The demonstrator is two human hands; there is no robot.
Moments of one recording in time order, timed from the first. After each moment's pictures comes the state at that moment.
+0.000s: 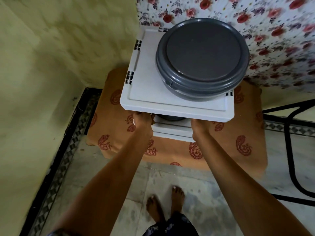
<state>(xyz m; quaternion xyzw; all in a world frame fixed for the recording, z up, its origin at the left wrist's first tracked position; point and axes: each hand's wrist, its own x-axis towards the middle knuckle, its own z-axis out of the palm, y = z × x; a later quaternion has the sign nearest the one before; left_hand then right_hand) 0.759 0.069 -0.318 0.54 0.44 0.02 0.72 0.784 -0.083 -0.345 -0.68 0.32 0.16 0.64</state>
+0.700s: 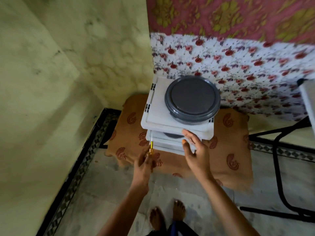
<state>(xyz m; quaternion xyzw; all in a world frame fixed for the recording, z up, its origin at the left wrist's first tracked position) 0.602 0.052 -0.194 0.59 0.39 0.02 0.70 0.673 -0.093 -0.193 -0.81 -0.09 0.00 0.58</state>
